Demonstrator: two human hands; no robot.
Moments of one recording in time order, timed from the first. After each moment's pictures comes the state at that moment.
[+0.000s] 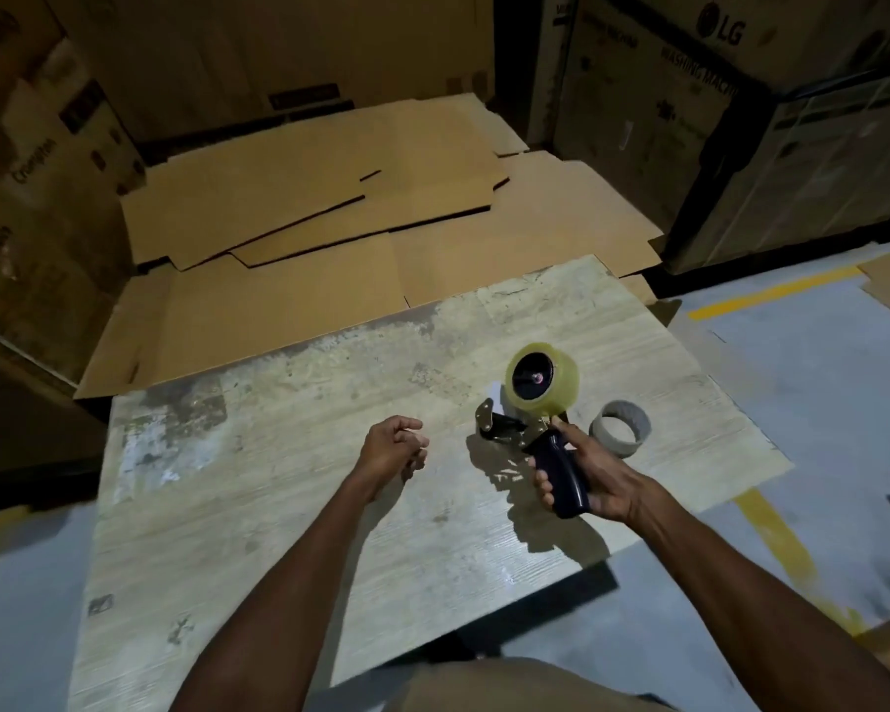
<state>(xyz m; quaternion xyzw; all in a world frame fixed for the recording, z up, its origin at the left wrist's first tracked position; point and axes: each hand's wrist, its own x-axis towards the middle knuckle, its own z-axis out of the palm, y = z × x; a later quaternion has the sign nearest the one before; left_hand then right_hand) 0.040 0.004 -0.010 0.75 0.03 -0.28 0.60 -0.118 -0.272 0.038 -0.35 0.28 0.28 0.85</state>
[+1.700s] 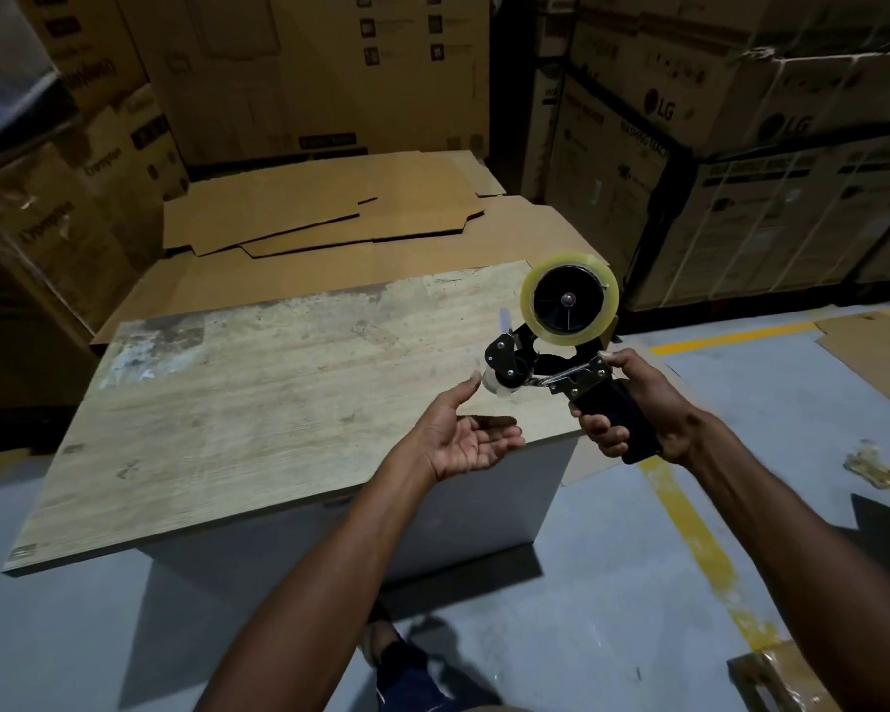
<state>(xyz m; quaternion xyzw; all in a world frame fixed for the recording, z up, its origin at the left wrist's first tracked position) -0.270 -0.165 0.114 0.39 0.12 -0.53 0.74 -0.368 -0.412 0.174 -0.59 0.14 0.23 0.76</state>
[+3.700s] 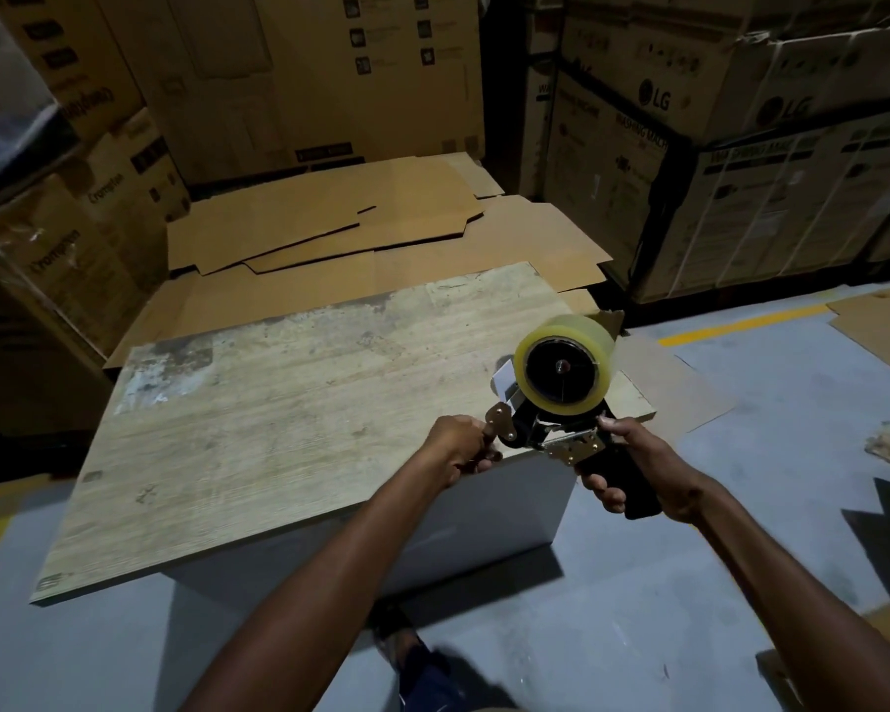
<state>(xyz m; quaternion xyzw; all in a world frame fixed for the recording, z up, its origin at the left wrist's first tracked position) -0.261 -0.170 0.104 0.74 0.07 -0.34 0.58 -0.406 -0.386 0.137 -0.63 0.15 0.21 0.74</state>
